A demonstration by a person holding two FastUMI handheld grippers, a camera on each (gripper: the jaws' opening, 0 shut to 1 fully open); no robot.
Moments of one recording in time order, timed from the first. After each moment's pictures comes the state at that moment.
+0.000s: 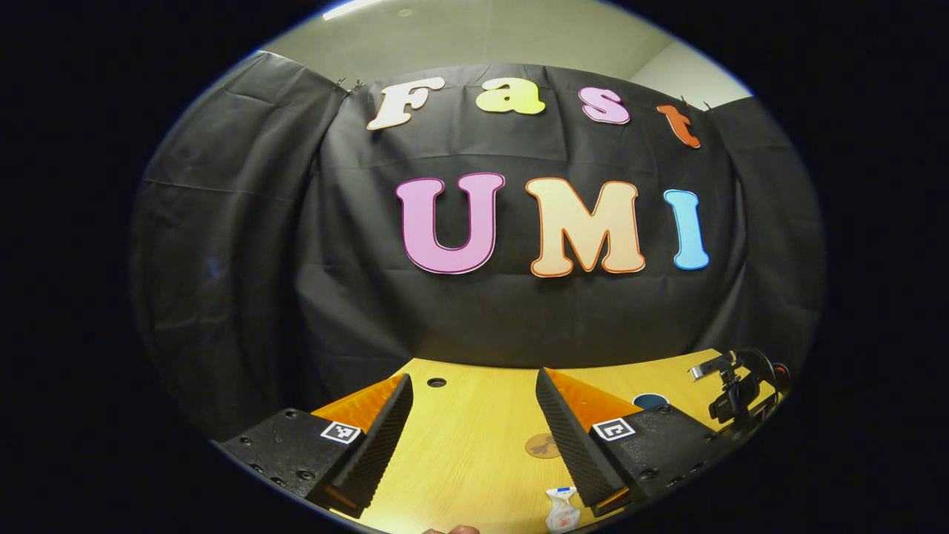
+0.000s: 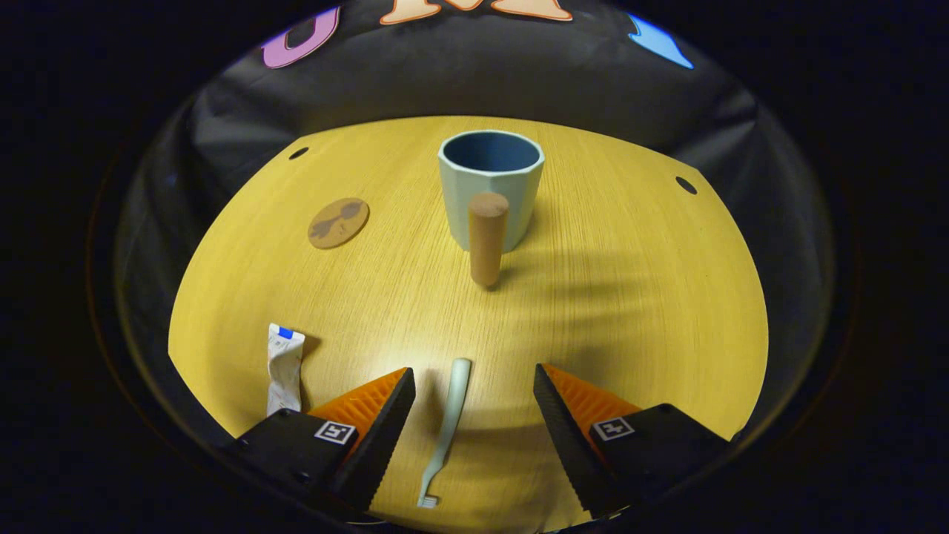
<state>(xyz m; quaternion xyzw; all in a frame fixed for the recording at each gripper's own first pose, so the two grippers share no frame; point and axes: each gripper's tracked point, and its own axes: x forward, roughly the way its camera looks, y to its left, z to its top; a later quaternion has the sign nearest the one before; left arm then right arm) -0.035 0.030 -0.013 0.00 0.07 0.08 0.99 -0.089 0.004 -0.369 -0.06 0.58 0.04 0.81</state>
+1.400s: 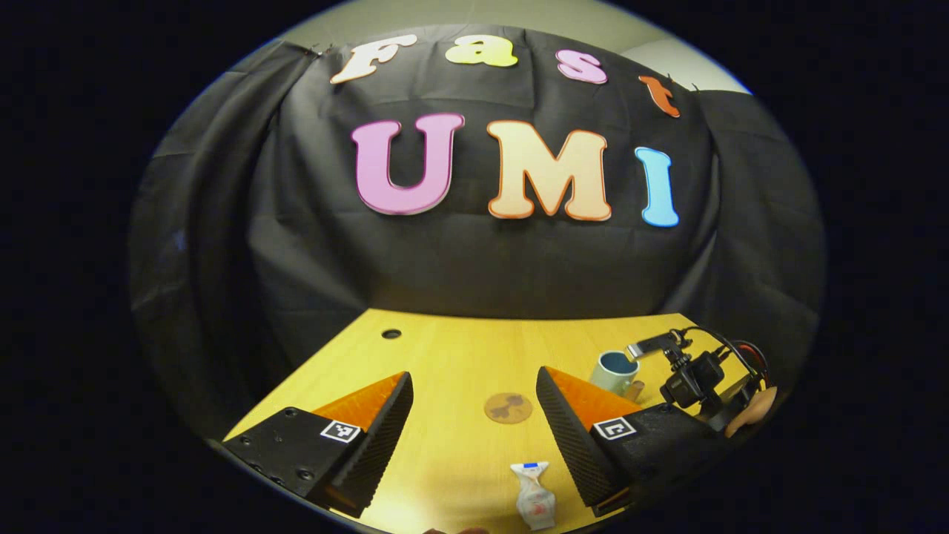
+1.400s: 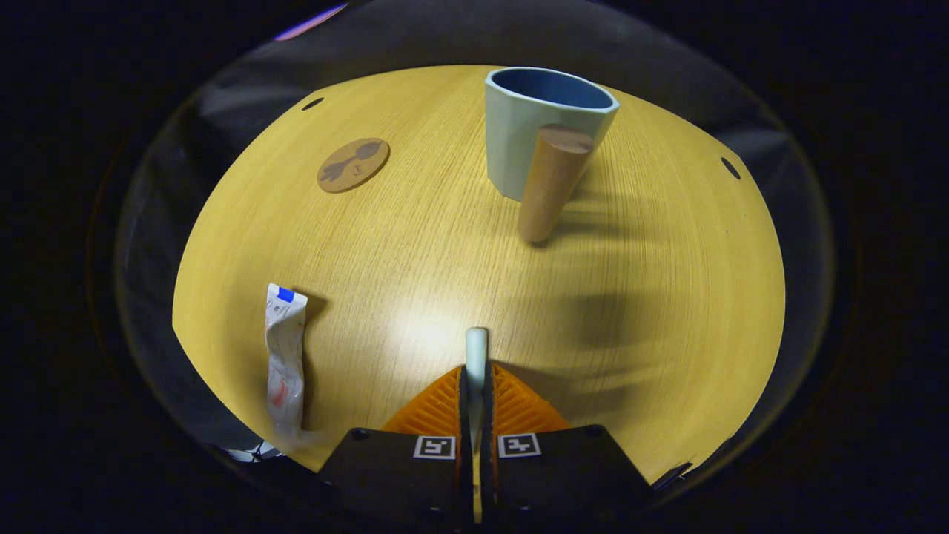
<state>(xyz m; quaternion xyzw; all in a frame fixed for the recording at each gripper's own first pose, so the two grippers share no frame) -0.042 -0.028 -0.099 -0.03 0.20 0.00 0.98 -0.106 0.019 -0.385 -0.08 0.65 0.07 0.75</state>
